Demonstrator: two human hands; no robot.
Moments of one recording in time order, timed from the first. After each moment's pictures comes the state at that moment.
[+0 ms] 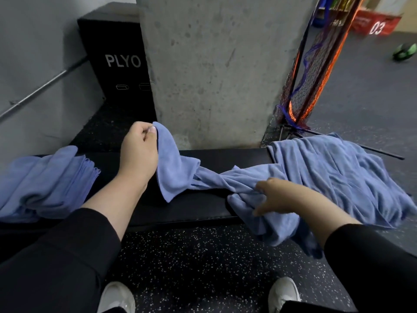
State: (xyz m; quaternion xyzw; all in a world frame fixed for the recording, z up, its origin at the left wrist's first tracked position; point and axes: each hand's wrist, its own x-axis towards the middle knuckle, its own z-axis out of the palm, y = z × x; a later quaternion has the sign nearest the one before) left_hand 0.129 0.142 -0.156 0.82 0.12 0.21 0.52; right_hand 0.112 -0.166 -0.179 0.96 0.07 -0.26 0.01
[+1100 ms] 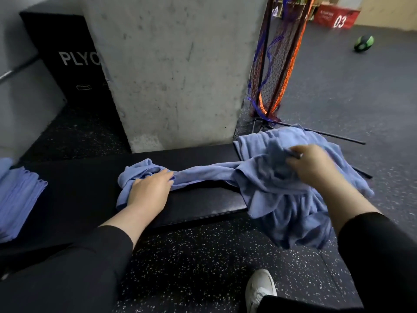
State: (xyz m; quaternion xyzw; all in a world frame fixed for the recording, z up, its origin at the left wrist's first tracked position) left_hand 0.148 0.059 -0.262 0.99 -0.09 -0.01 0.08; right_hand 0.129 -0.314 -0.165 0.97 -0.16 0.04 -0.17
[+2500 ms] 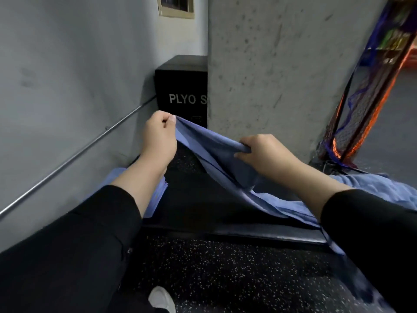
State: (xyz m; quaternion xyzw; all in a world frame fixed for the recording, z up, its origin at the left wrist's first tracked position) left_hand 0.088 0.238 -0.051 0.80 0.12 0.33 0.49; right_hand 0.110 -0.002 -0.040 0.95 0.25 0.10 -0.16
